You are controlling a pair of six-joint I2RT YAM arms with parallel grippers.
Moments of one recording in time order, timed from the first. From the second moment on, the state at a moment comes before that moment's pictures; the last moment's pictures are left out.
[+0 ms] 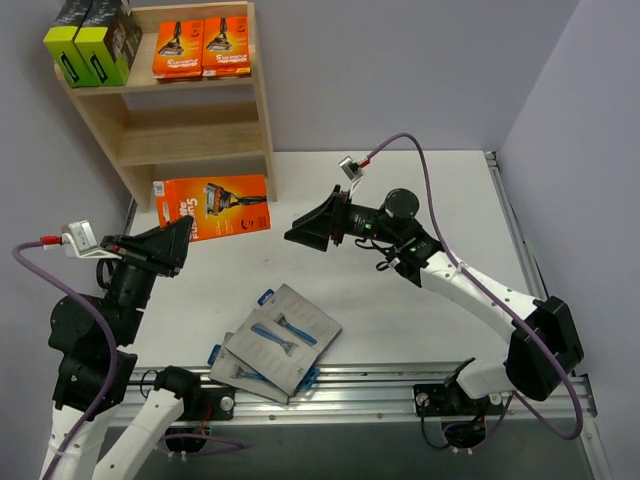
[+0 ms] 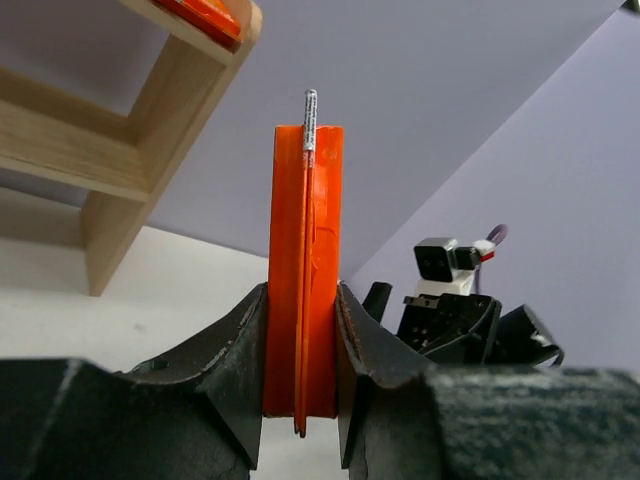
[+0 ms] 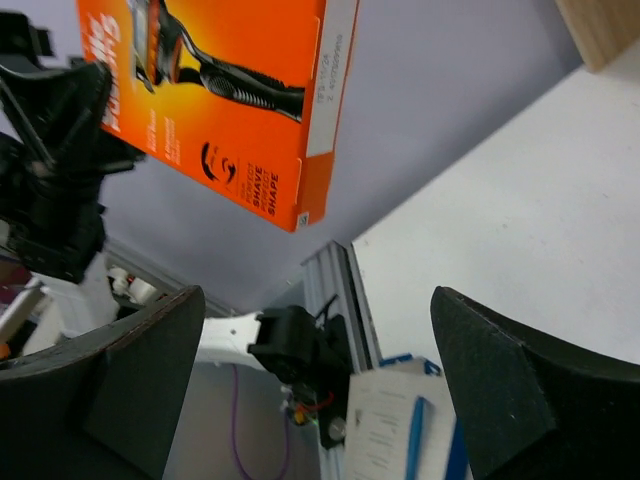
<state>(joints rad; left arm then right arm) -0.35 0.50 1.01 -0.24 -0.08 -0.66 0.64 1.38 1.00 0.49 -0.73 0.81</state>
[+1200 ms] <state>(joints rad) -0.35 0.37 0.75 0.02 0.13 -0.88 0.69 1.52 1.07 1.02 -0.78 1.25</state>
